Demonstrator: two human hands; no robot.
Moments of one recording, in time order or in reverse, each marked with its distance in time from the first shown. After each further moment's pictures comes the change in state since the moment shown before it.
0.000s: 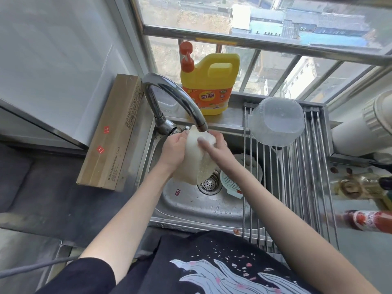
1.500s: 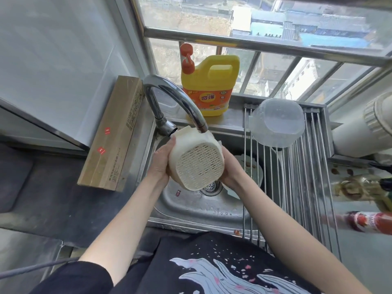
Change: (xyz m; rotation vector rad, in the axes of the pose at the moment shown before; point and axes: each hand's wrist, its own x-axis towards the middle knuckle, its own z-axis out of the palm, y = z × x) left_hand -0.002 -0.038 -0.017 -0.610 -0.069 -0.272; right_hand 0.002 0.026 -0.003 0.699 -0.072 0.271
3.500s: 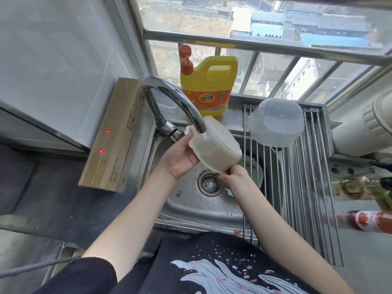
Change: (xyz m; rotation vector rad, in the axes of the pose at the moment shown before) left_hand 0.003 0.015 0.041 -0.380 -0.277 -0.233; right_hand -0.020 -0.011 0.008 0.958 0.446 0.301
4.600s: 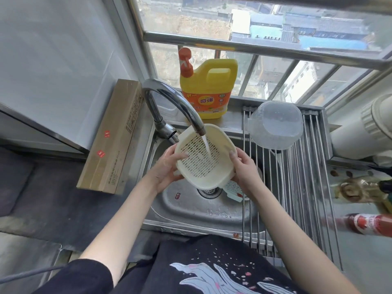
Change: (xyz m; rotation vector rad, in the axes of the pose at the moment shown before) left_hand -0.022 0.002 -0.043 0.509 -0.020 0.012; right_hand 0.000 -0.032 -0.030 -1.112 -0.414 -0.688
